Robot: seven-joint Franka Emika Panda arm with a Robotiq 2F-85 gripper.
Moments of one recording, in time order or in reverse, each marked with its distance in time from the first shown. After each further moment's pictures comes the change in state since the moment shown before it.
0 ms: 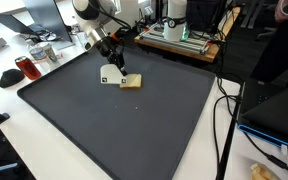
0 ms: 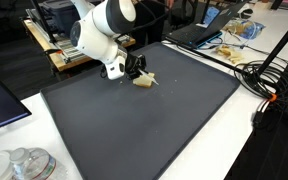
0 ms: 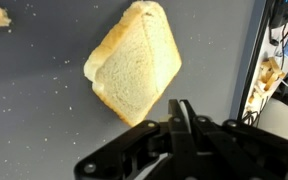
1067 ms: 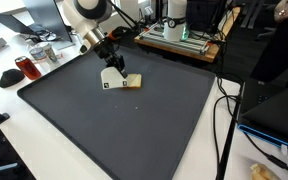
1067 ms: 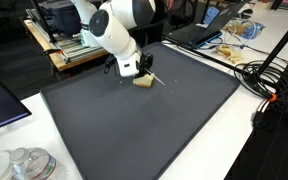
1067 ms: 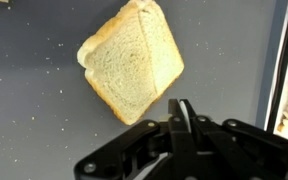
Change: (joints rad) arm 0.013 0.014 0.073 0.104 -0.292 0.034 0.277
